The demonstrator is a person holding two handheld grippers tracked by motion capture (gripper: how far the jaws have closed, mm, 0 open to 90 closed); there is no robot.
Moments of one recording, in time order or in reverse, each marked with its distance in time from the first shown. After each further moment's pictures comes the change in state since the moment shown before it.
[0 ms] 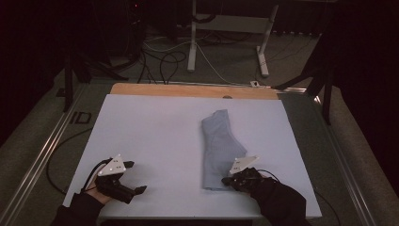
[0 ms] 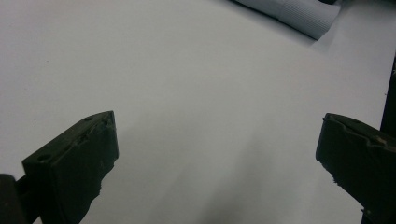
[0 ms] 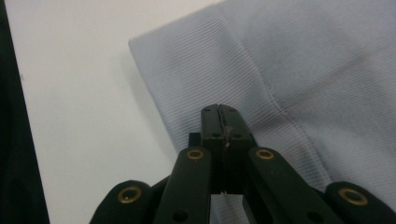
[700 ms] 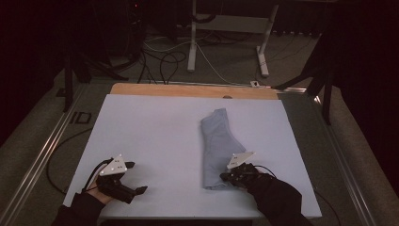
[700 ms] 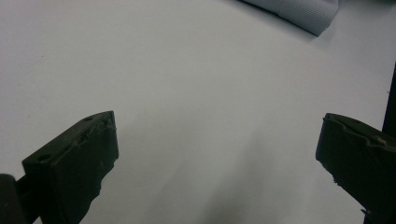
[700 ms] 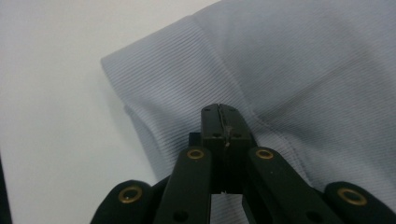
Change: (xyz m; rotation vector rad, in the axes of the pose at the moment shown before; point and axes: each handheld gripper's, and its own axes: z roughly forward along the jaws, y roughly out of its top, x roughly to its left) left arm 0.000 -0.001 0.002 0.010 0.000 -0.007; right arm -0.008 0.006 0.008 0.020 -0.030 0.015
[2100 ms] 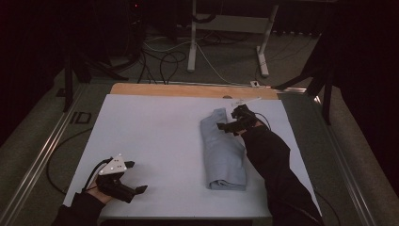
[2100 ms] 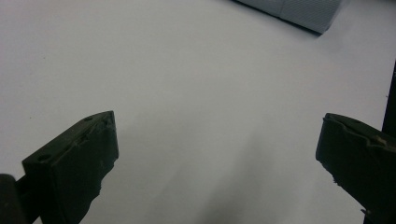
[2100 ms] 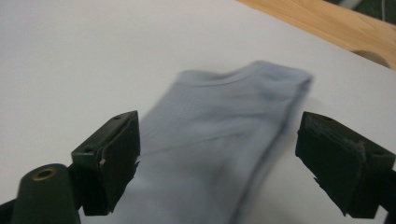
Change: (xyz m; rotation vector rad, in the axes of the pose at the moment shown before) left arm 0.000 0.000 0.000 -0.005 -0.001 -0.004; right arm -0.132 0.091 -0.007 -0.185 -0.185 0.242
